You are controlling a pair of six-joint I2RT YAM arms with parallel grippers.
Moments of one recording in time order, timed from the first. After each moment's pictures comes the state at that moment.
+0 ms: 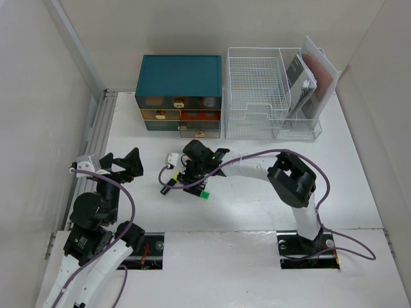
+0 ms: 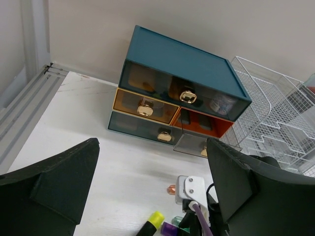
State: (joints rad) left arm -0.52 0.18 0.67 -0.33 -0.53 -0.28; right arm 0.98 2.03 1.42 -0.33 -0.29 -0.39
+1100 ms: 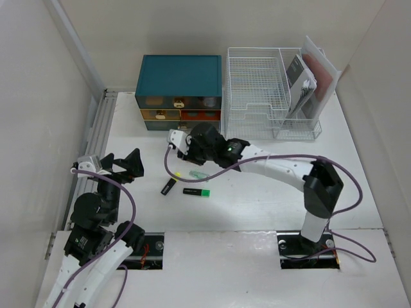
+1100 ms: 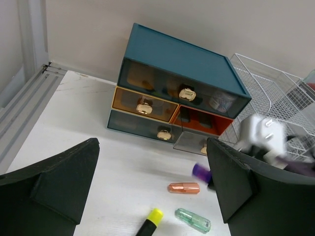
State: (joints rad) left arm -0.52 0.17 0.66 -0.33 -0.52 -0.28; right arm 0.98 1.81 1.46 -0.30 -0.07 -0.45
